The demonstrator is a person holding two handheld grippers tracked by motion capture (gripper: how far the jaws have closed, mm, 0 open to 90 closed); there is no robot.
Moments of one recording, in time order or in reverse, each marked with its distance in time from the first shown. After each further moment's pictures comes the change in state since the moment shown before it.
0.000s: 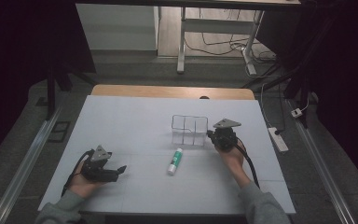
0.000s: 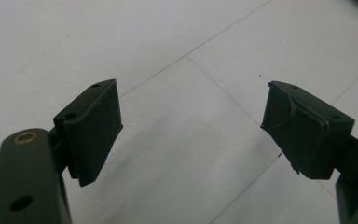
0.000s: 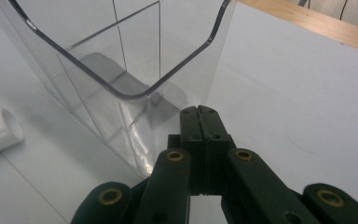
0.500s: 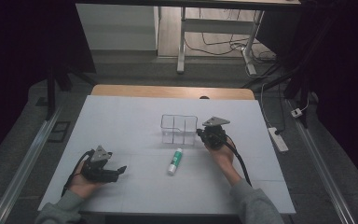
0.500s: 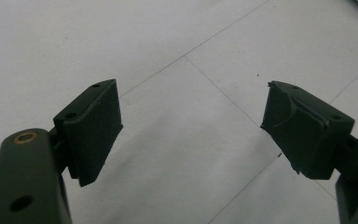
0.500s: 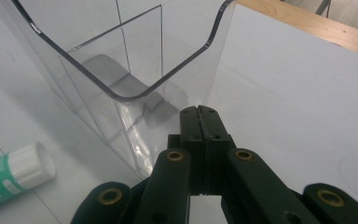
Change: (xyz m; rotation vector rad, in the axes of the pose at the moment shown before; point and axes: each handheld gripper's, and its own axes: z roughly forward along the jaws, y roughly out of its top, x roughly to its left) left arm -0.001 0.000 -0.001 -0.004 -0.003 0.004; right arm 0.022 0.015 0.020 -0.009 0.047 -0.017
